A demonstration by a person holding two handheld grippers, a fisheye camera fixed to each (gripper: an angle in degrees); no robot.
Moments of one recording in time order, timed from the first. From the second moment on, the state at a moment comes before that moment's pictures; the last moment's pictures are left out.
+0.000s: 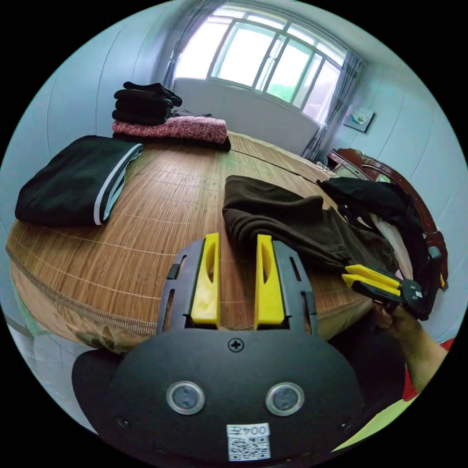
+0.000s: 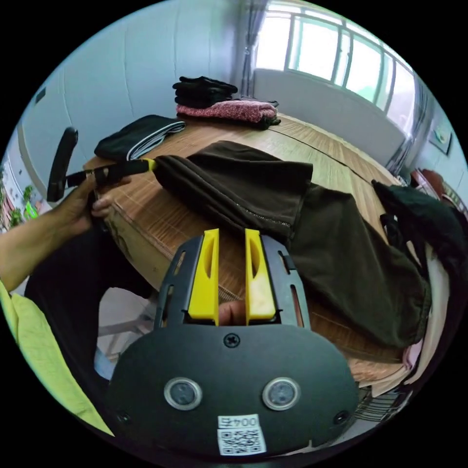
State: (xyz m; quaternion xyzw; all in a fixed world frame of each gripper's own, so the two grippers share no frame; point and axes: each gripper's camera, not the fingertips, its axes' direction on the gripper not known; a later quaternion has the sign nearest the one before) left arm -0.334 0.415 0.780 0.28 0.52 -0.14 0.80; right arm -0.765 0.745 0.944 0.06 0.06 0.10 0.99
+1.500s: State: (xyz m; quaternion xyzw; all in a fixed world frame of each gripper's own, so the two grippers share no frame) left arm -0.321 0.394 0.779 0.19 0.59 0.00 0.79; right arm -0.738 0.608 0.925 0.07 -0.04 0.19 0.98
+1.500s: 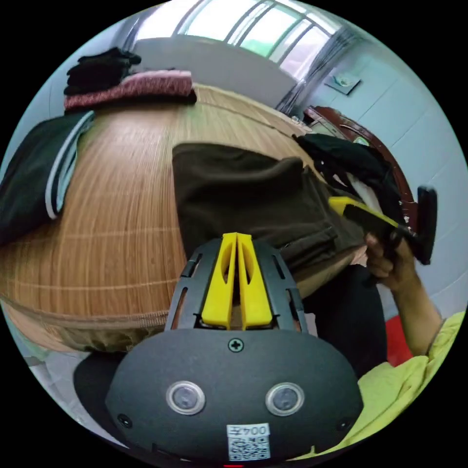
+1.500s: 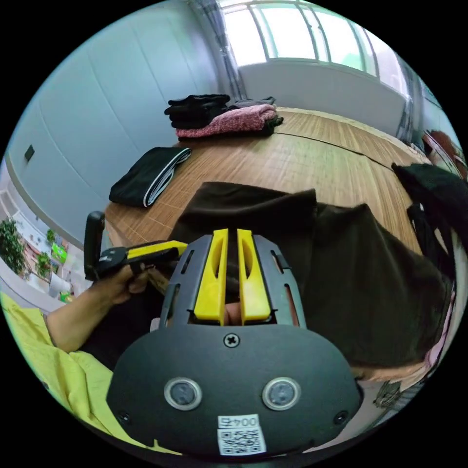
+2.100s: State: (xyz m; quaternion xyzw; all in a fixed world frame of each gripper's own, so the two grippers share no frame) left arm -0.308 0.443 0.770 0.30 0.53 -0.05 0.79; right arm -0.716 0.349 1.094 -0.21 -0.10 -0.08 0.97
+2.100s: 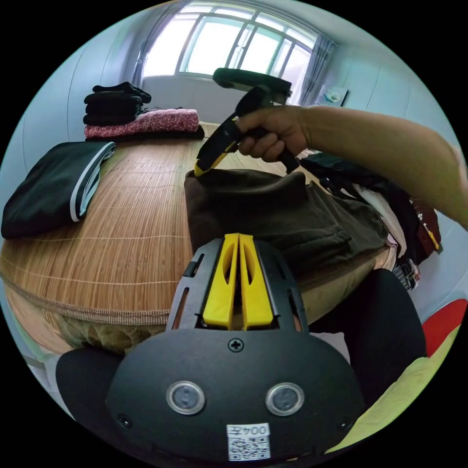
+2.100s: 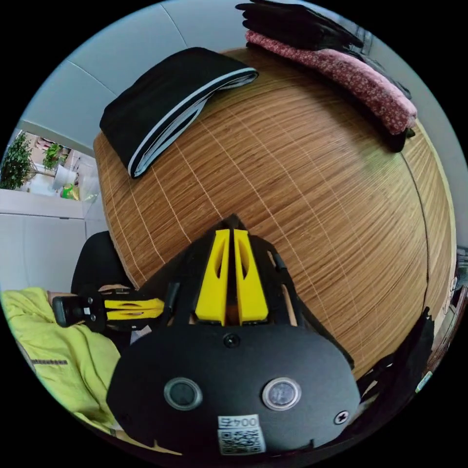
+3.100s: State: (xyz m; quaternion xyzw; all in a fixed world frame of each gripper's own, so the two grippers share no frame) left arm -0.279 0.474 0.742 0.36 0.45 -0.02 0.82; right arm -0.577 0.836 0.941 0.11 -0.17 0.41 0.89
